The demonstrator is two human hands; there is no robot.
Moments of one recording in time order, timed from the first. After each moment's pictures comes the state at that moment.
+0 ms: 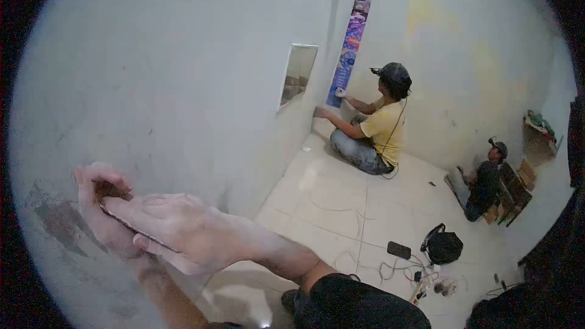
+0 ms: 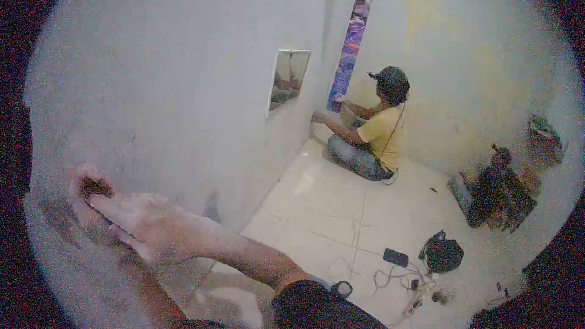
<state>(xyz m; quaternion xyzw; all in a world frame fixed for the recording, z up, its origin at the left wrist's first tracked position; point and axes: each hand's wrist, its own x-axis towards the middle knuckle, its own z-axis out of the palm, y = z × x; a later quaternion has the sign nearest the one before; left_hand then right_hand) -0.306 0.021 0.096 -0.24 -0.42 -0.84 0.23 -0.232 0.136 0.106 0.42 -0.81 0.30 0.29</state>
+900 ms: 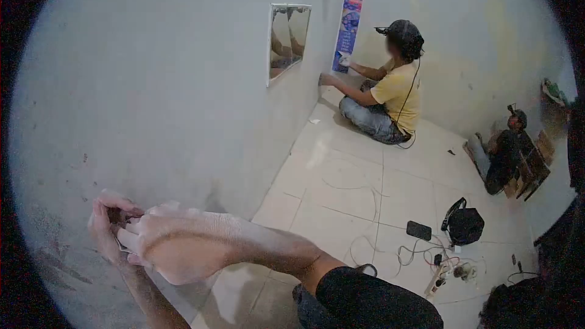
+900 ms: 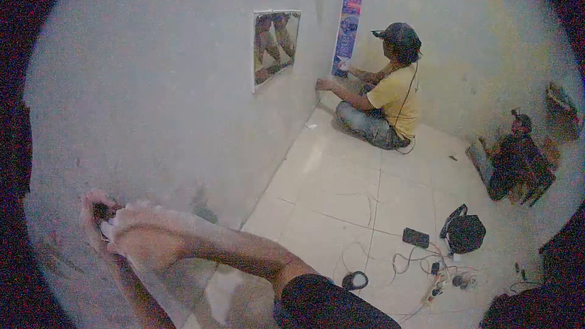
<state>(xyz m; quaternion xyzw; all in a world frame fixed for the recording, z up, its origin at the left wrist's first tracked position) -0.345 0.048 0.046 -0.35 -0.56 -0.74 0.12 -0.242 0.197 0.092 0.36 -0.88 0.25 0.19</state>
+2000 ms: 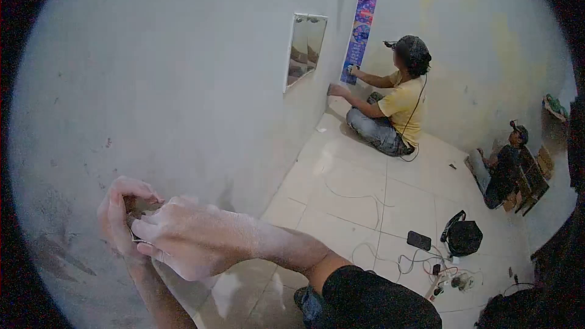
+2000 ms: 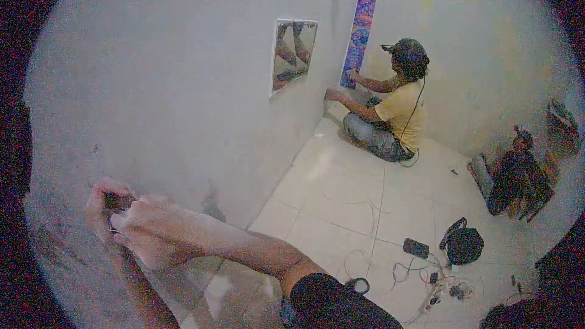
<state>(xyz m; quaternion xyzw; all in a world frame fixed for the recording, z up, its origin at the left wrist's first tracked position) -0.335 0.046 0.052 -0.42 -0.55 -0.71 0.12 -0.244 0.183 0.093 0.34 -0.88 0.30 0.15</state>
